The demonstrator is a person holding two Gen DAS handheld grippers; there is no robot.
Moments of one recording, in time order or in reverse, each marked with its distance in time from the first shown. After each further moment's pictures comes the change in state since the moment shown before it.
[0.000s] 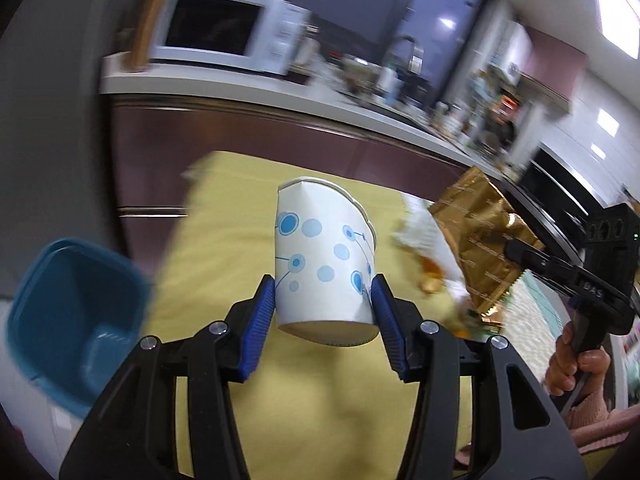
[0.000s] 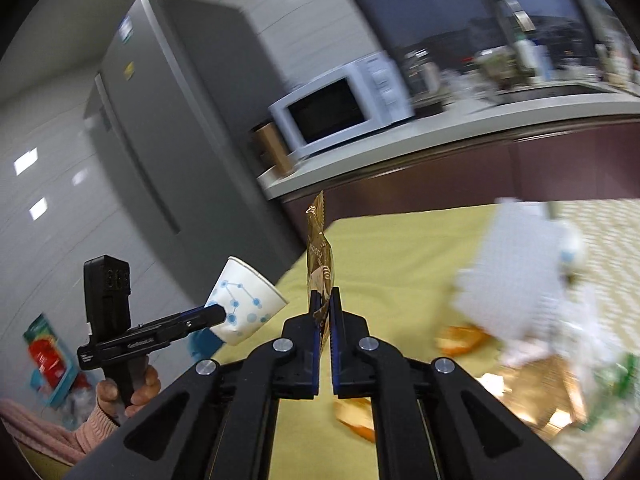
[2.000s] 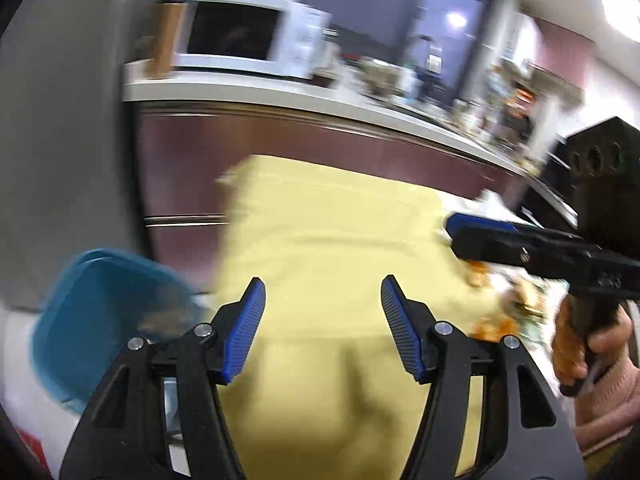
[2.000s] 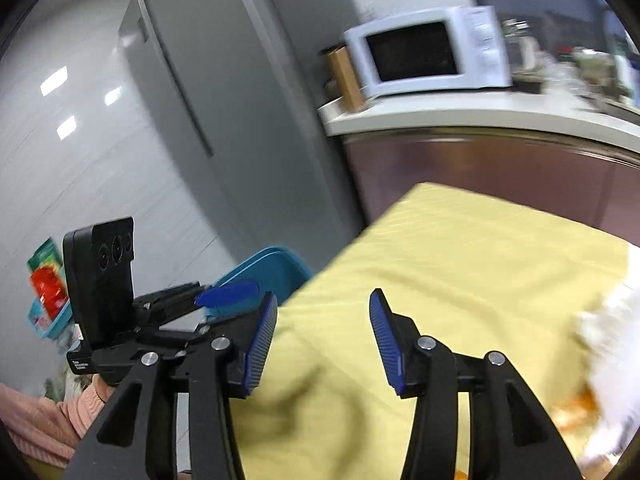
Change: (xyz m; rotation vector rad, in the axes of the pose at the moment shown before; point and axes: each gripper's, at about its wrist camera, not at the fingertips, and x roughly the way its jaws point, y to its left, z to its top) left arm 0.037 0.015 0.005 0.089 0.001 0.010; right arm 0.091 0.055 0.016 -0.168 0.203 0.066
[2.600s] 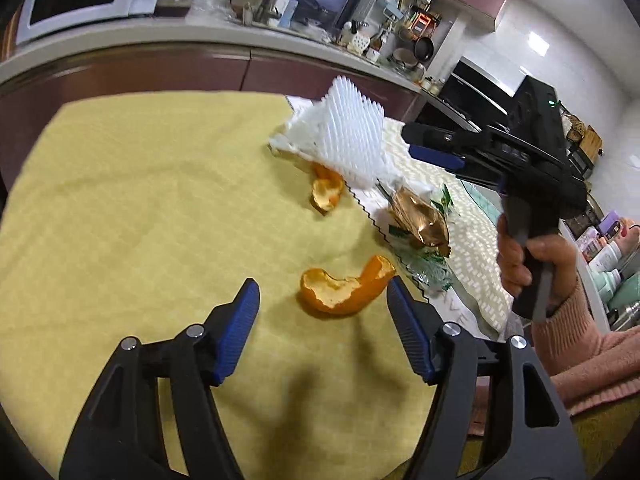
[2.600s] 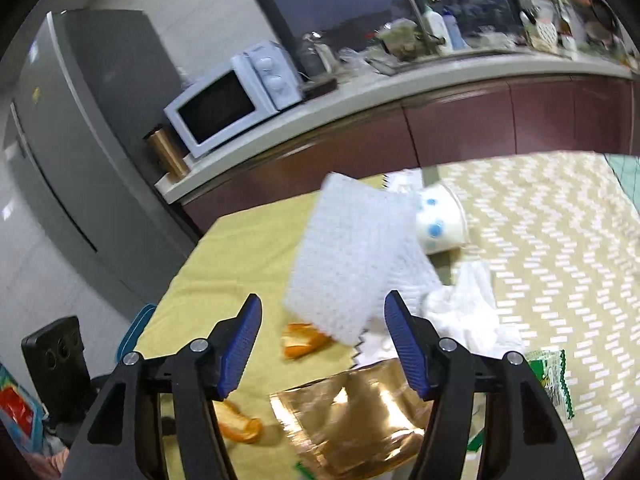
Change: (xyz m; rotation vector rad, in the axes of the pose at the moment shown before) left arm 0.091 -0.126 -0.044 0.142 0.263 -0.348; right arm -0.100 -0.164 -0.073 0.383 -0.147 -0.347
